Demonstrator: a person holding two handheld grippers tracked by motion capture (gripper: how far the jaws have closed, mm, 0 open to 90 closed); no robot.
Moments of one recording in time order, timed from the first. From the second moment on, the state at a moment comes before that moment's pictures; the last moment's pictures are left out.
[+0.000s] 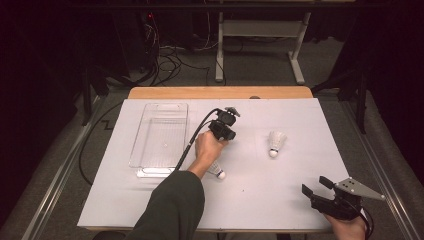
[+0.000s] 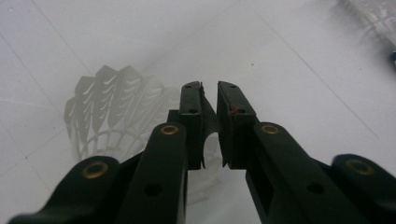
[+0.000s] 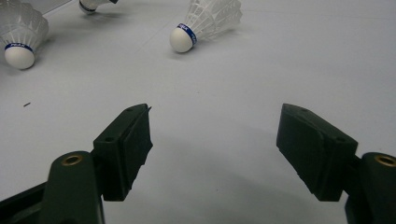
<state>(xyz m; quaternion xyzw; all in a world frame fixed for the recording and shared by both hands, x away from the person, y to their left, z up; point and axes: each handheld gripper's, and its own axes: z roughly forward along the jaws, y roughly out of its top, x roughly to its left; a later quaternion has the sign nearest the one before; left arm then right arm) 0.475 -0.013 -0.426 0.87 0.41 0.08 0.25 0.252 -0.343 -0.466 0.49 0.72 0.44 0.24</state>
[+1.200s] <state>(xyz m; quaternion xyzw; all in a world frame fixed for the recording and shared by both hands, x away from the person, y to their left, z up) 0.468 -0.009 -0.411 0.87 0.39 0.07 0.30 0.252 -0.343 -0.465 0.49 0.71 0.44 0.24</state>
